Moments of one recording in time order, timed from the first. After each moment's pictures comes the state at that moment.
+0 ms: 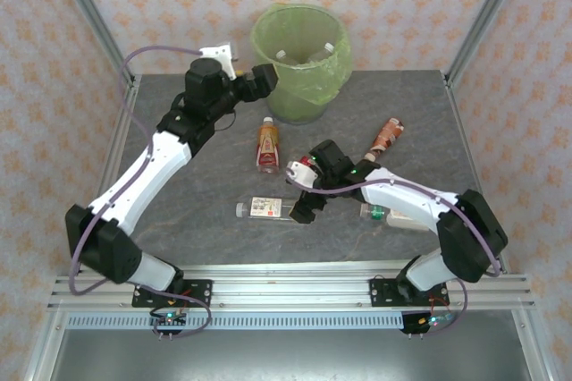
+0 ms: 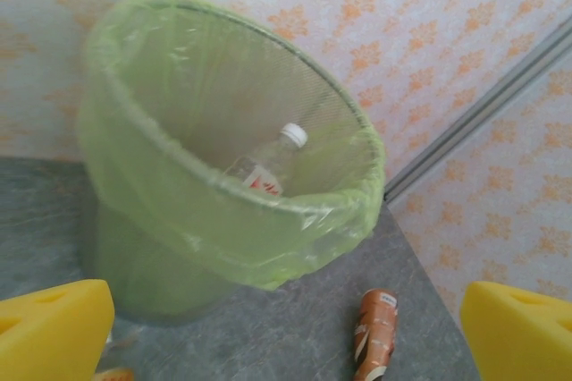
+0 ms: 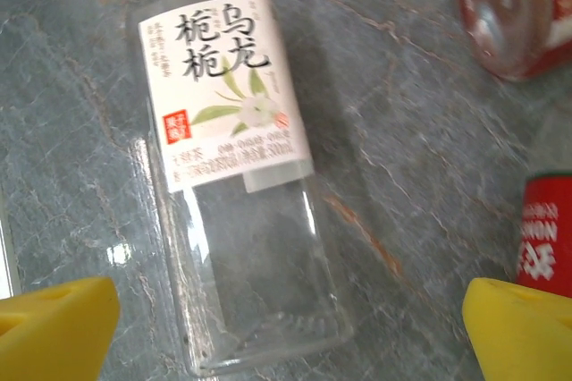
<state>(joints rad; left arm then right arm) -0.37 1.42 1.36 -0.17 0.04 -0.54 0.74 1.48 0.95 -0.48 -0.36 -0.41</state>
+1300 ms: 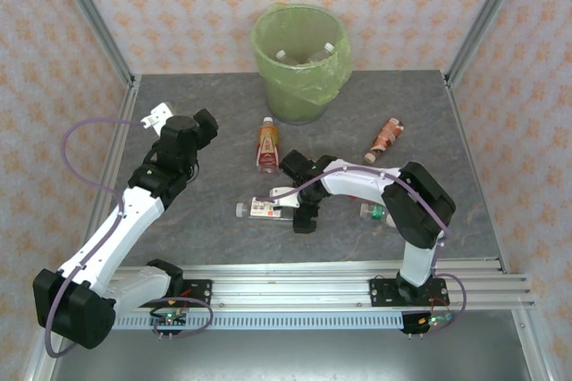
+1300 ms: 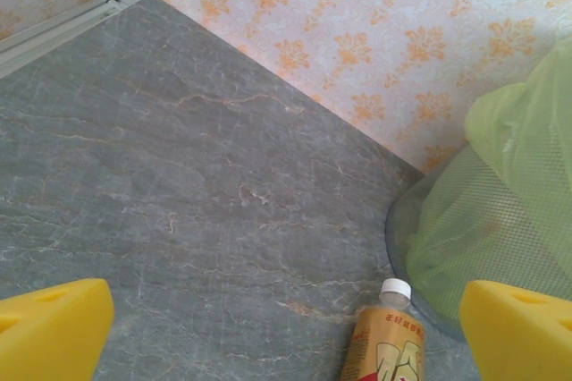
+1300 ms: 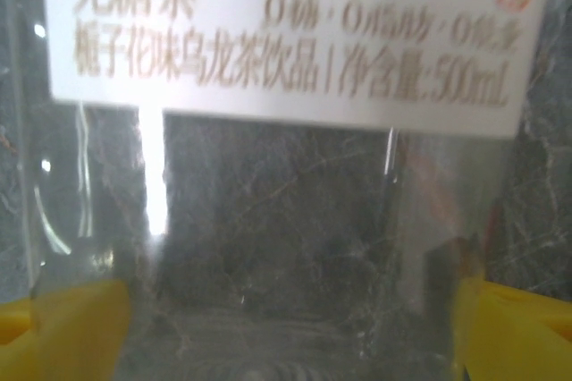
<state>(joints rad) -0.29 1.07 0.91 -0.34 -0.50 -0.76 0.83 1.81 1.15 -0.71 -0.16 -0.75</state>
